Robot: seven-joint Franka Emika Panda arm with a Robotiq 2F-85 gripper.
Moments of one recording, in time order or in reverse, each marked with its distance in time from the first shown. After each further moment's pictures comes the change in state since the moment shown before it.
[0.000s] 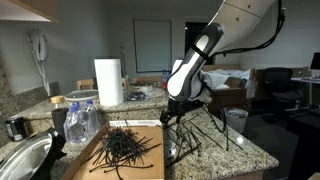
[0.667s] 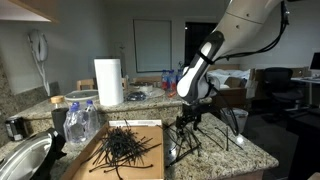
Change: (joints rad) arm -0.043 0.035 -0.097 0.001 0.009 -0.169 0.016
